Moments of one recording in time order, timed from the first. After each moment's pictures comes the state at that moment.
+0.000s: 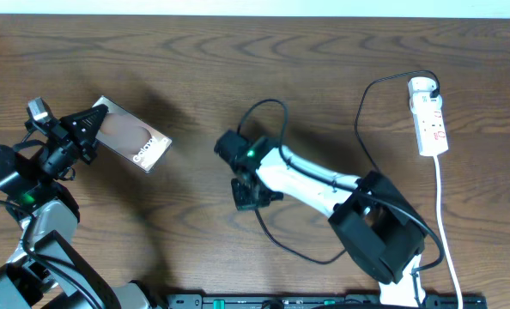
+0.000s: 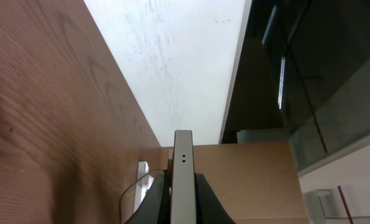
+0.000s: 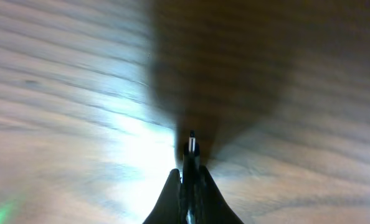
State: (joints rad) left arm 0.66 1.51 0.62 0.89 1.31 -1.49; right arm 0.84 2.05 1.41 -0.90 -0.15 0.64
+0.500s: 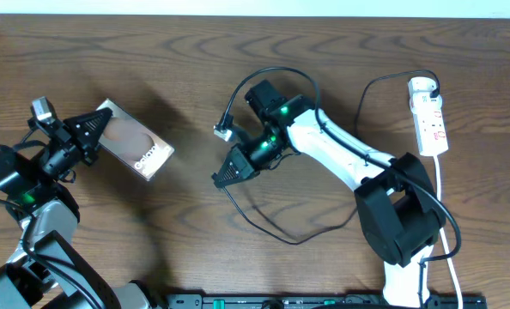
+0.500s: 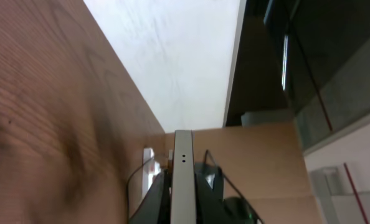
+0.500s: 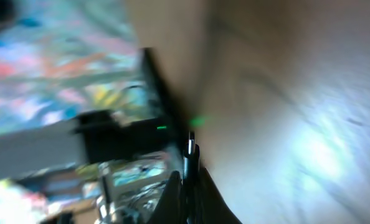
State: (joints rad) left arm 0.66 1.51 0.62 0.89 1.39 -1.43; right arm 0.63 2.05 1.54 -0.88 -1.11 0.01
